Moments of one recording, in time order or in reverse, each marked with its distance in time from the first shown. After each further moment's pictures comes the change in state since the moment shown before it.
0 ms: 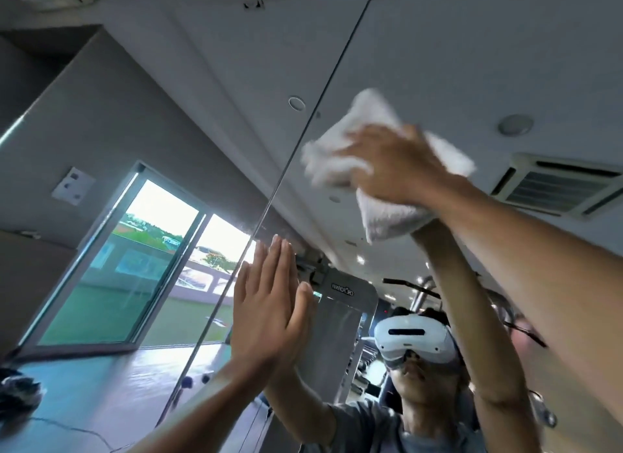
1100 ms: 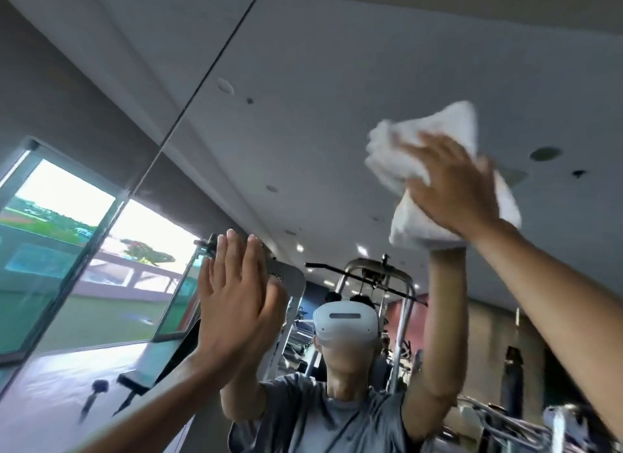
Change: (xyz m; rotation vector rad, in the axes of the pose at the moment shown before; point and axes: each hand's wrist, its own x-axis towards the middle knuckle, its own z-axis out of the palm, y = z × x) left_hand -0.028 0.160 0.013 -0.077 -0.087 -0.022; right_hand -0.199 0.179 -0.042 -0.034 0.192 0.378
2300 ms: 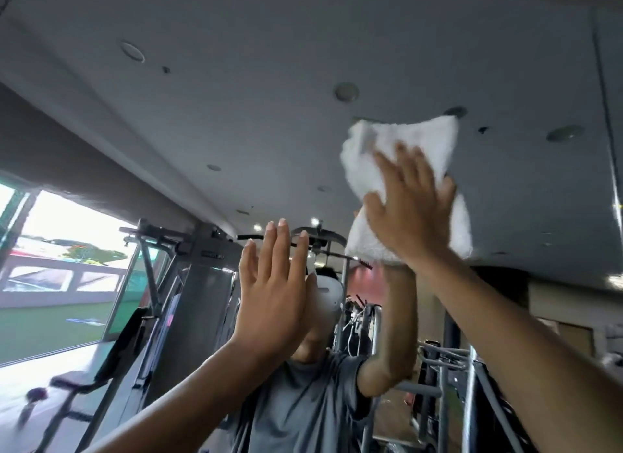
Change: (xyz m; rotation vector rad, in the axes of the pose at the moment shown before) left_hand -0.099 0.267 0.088 0.021 0.007 0.396; right_hand -0.178 0.164 -0.046 -0.148 0.071 0.193
